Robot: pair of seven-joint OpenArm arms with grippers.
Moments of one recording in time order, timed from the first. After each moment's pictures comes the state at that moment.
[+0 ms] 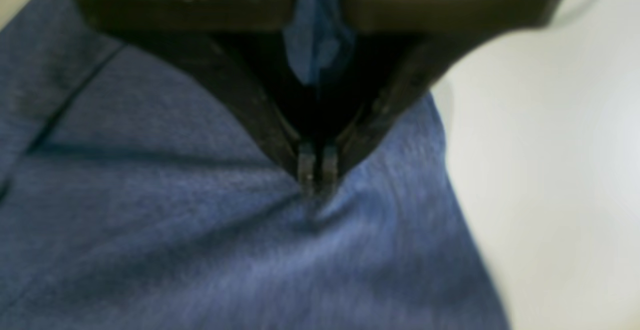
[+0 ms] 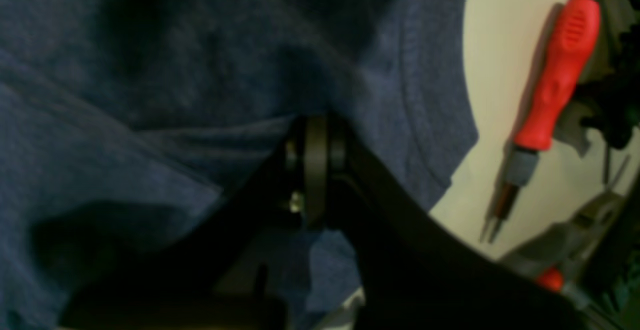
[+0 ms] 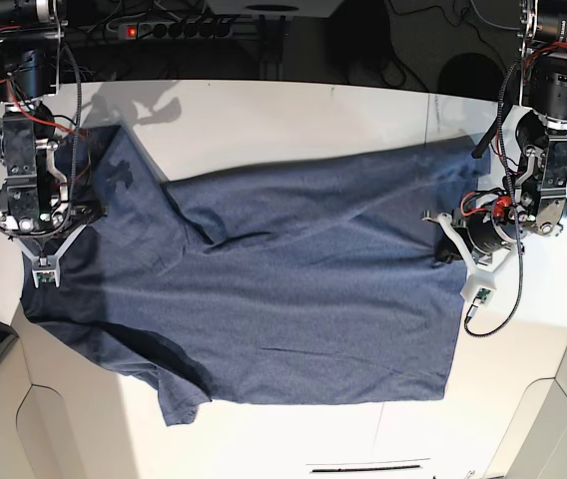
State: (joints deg) left arm -7.1 -22.7 3.0 60.0 -14.2 -24.3 28.2; right arm 6.7 13.9 -0.9 67.5 -2.9 0.7 -56.0
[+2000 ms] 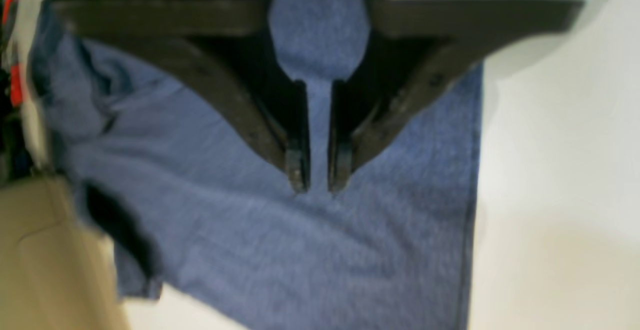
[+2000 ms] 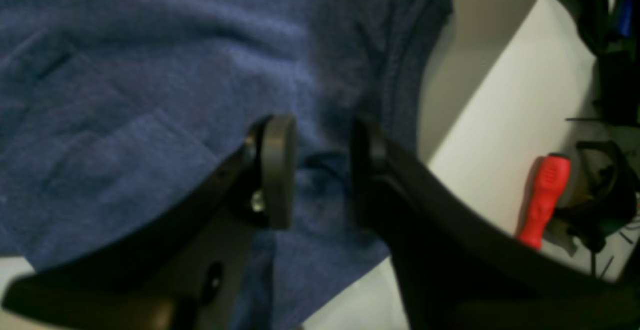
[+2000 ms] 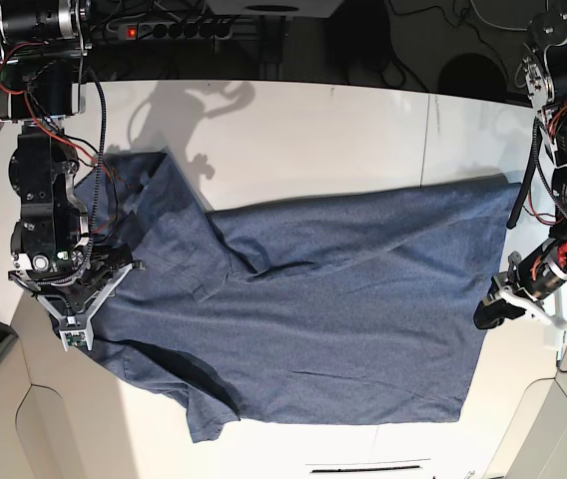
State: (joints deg) left arm -18.5 -22.7 -18.7 48.2 -39.6 -38.3 32.8; right arm 11.7 10.2 -1.0 82.4 -3.1 3.7 -58.7
